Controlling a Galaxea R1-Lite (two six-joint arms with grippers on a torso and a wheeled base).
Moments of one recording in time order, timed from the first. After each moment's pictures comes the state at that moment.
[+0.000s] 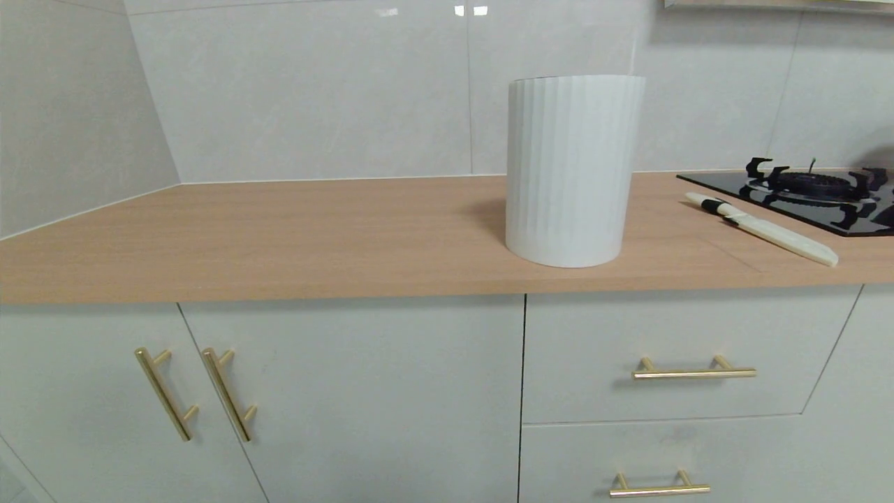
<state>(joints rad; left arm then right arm) 0.00 0.00 0.00 0.00 -0.03 0.01 0.00 0.00 0.00 0.00 0.01 -0.01</state>
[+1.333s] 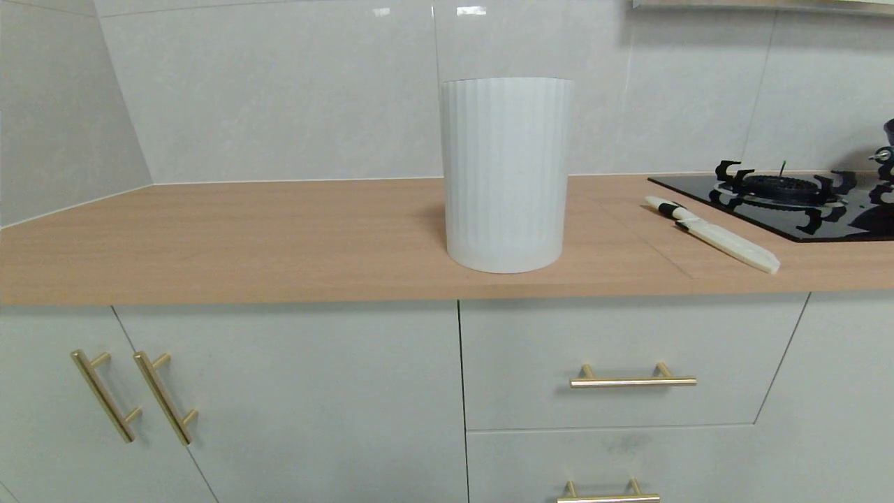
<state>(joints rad) 0.00 0.00 0.00 0.00 -0.03 0.01 0.00 0.00 0.00 0.00 0.01 -0.01</state>
